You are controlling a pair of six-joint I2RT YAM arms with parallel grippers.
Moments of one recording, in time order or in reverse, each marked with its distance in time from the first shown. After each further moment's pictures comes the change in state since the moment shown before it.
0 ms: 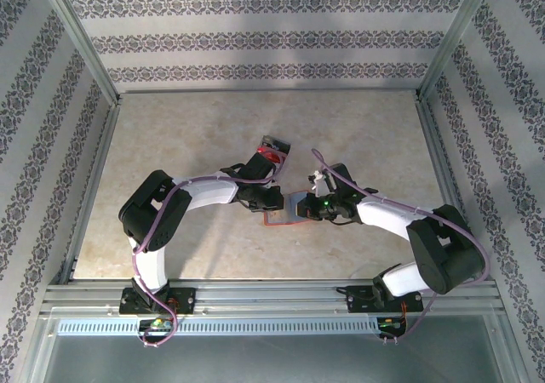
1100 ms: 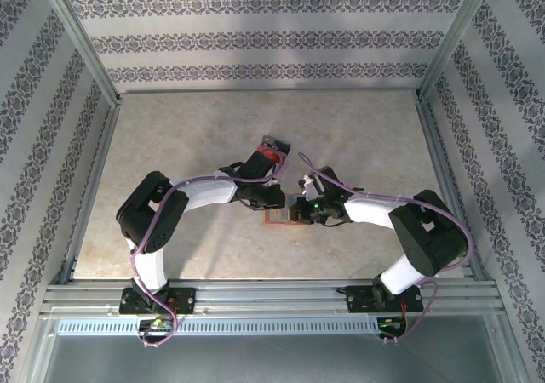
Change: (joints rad) left arm 0.000 -0.034 0.005 -0.002 0.007 0.000; right arm 0.069 0.134 0.028 0.053 0.018 0.032
